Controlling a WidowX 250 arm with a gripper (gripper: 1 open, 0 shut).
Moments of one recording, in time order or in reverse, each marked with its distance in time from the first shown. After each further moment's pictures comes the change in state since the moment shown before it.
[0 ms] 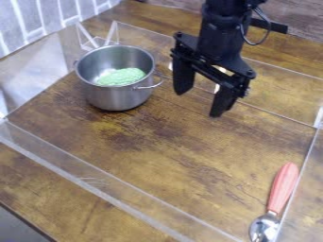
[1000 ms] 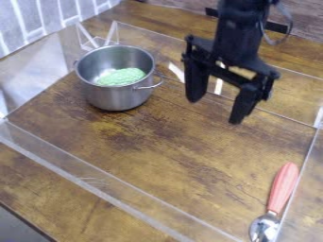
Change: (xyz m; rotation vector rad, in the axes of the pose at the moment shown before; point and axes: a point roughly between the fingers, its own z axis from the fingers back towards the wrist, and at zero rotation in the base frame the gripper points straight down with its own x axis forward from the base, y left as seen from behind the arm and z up) arm -0.003 -0.036 0.001 -0.054 0.042 0.048
